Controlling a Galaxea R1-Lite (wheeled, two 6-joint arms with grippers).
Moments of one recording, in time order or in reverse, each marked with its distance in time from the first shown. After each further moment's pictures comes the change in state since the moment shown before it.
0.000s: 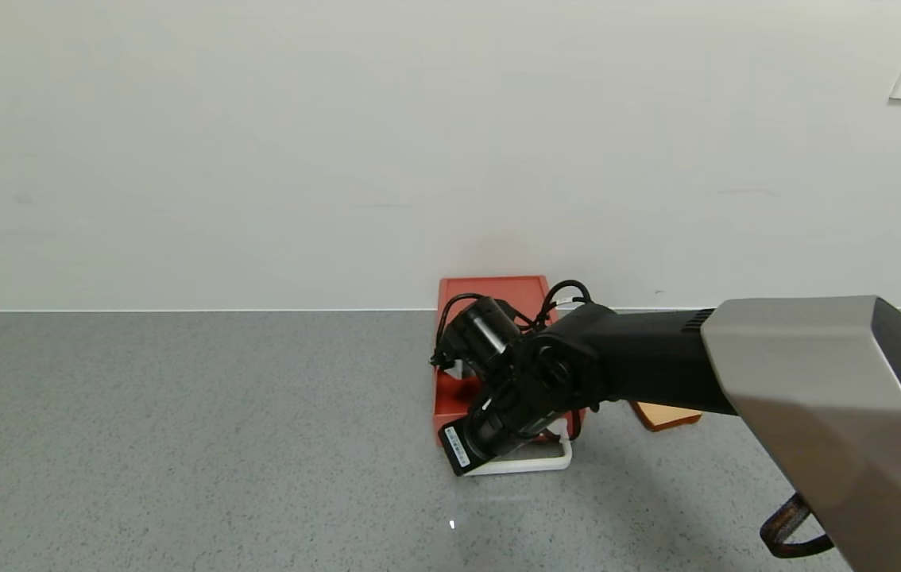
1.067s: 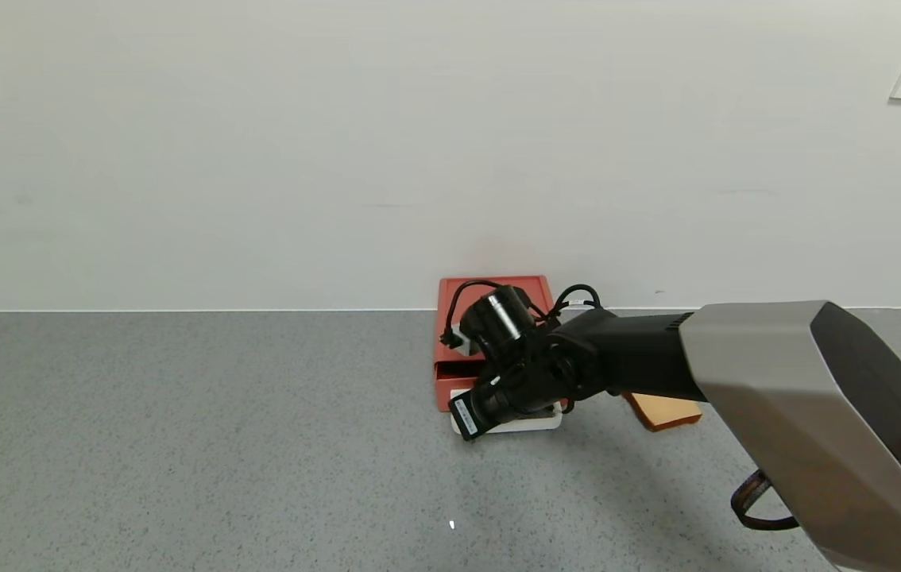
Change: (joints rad) left arm 0.000 0.000 0.000 -0.002 -0.002 0.000; right arm -0.077 0.070 -0.032 -0.180 -0.021 -0.138
